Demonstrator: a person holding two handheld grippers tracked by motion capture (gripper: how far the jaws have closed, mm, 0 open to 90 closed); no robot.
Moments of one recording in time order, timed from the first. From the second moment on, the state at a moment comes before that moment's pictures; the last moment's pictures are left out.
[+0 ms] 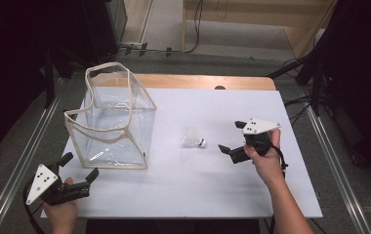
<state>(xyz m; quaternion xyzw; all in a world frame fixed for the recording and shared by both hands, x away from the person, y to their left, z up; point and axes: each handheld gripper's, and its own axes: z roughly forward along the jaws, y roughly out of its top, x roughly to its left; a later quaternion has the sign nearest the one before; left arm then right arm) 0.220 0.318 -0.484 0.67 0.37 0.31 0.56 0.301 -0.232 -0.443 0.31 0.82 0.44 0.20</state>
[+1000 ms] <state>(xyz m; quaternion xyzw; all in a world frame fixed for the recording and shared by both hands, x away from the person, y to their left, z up) 0.220 0.319 -0.484 0.67 0.37 0.31 0.56 0.326 -0.209 -0.444 0.29 0.85 0.40 0.17</state>
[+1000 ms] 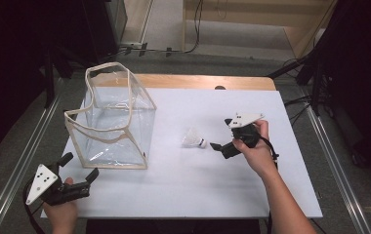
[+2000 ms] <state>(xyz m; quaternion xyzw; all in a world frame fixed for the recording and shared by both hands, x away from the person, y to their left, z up) 0.220 0.319 -0.484 0.67 0.37 0.31 0.56 0.347 -0.190 -0.455 0.27 0.88 0.36 0.13</state>
